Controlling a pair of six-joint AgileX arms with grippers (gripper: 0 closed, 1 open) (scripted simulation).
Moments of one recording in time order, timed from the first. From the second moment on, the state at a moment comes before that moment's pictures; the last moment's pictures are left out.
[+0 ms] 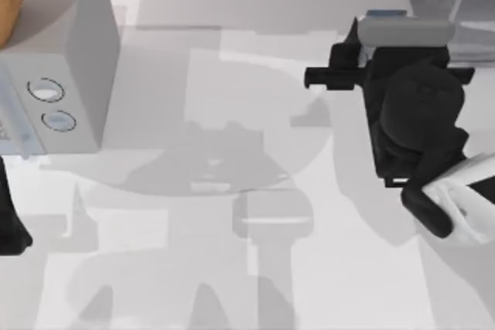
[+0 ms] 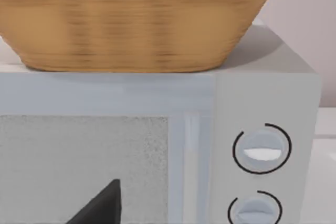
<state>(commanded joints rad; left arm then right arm) 0.00 0.00 0.00 0.00 0.00 0.00 0.60 1.89 0.75 1.14 0.63 0.02</state>
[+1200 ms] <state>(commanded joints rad) 0.00 0.00 0.00 0.00 0.00 0.00 0.33 1.04 0.43 0.64 0.36 0.00</state>
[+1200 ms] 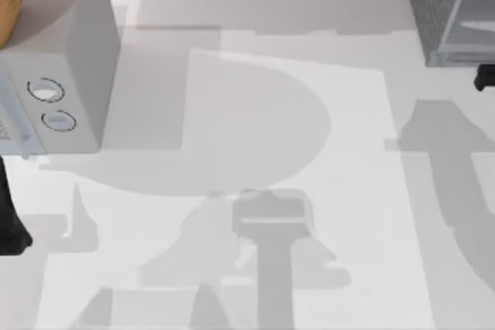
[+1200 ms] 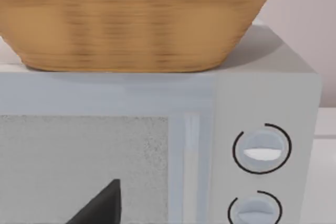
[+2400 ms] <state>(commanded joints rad) 0.00 0.00 0.00 0.00 0.00 0.00 0.00 0.00 0.00 0.00 0.00 0.00</state>
